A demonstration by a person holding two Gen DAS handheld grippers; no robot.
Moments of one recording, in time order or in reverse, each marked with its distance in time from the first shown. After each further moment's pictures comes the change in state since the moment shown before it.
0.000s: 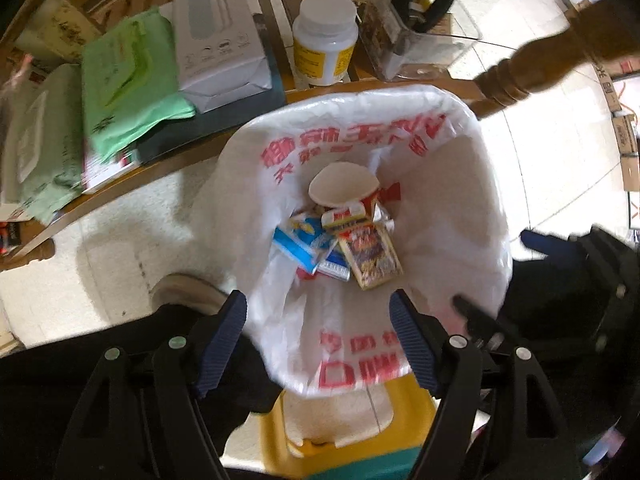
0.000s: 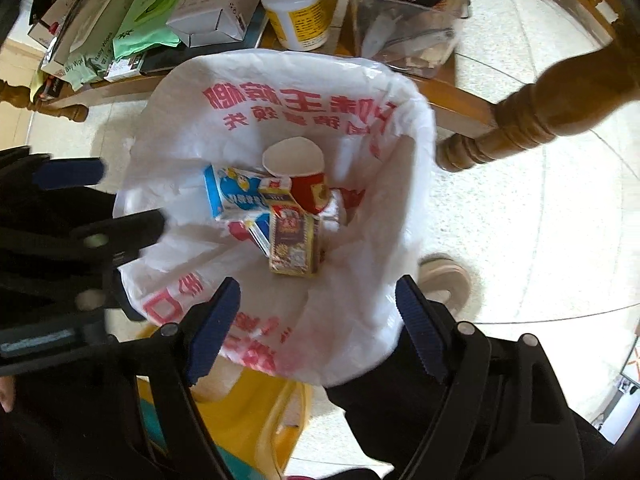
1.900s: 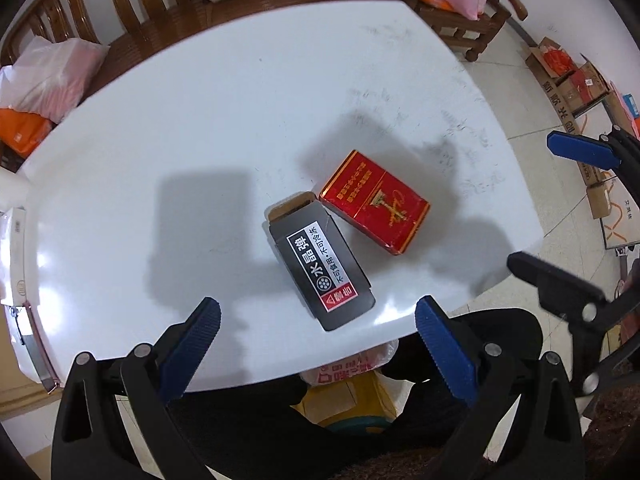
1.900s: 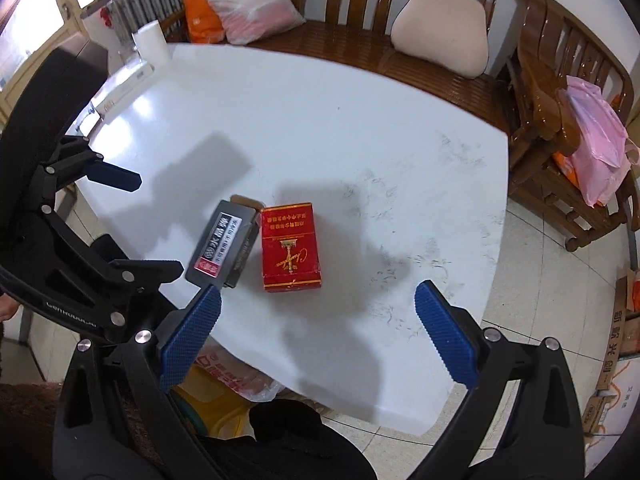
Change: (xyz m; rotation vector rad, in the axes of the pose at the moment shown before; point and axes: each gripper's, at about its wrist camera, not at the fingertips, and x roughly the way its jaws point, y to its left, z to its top) left arm -0.342 -0.044 0.103 0.060 -0.213 0.037; right arm -0.393 -0.052 0.095 -0.303 -0.431 -0.019
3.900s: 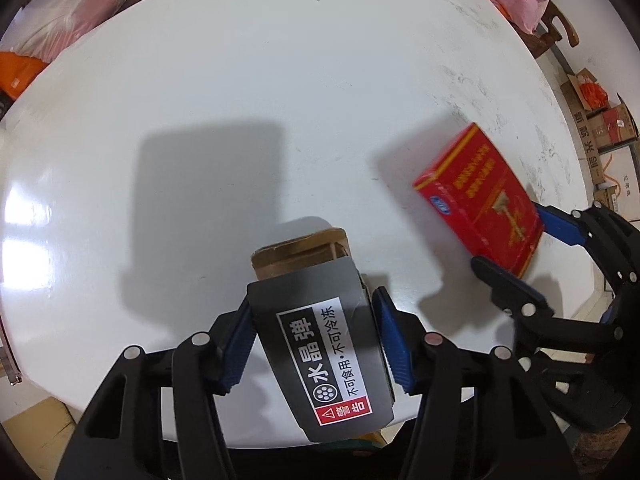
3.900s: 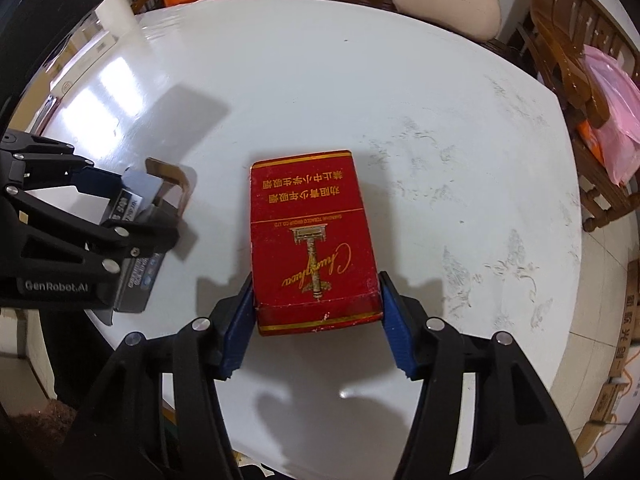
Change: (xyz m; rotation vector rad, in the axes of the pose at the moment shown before) left arm 0.080 0.064 0.004 -0.168 0.053 -0.030; right arm 0.110 0.009 0.004 0.063 0.054 -0.011
